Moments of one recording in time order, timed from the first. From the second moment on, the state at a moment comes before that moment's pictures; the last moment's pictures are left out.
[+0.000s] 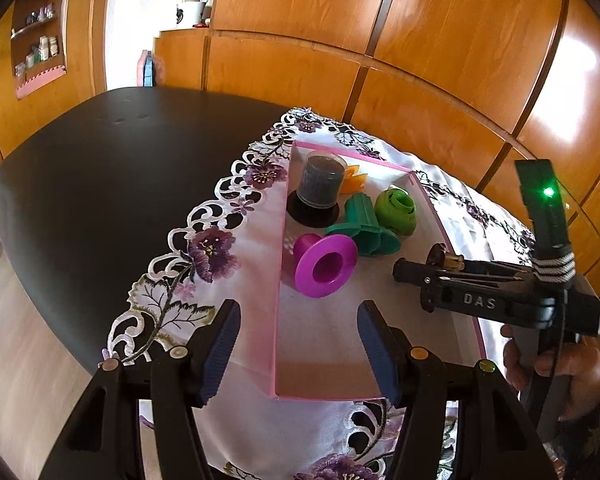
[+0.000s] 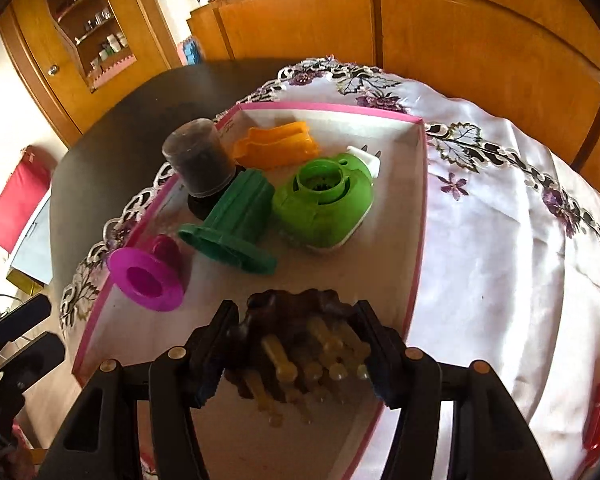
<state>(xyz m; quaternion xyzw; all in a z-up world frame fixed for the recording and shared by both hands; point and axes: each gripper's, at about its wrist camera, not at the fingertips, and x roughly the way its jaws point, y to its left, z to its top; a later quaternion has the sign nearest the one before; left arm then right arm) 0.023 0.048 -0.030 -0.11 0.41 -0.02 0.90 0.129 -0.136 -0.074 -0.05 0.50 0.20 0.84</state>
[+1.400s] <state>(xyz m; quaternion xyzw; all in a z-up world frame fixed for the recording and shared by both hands) 0.007 0.035 -0.017 -0.08 0.40 -0.01 0.92 0.070 -0.141 -0.042 -0.04 0.43 0.19 0.88</state>
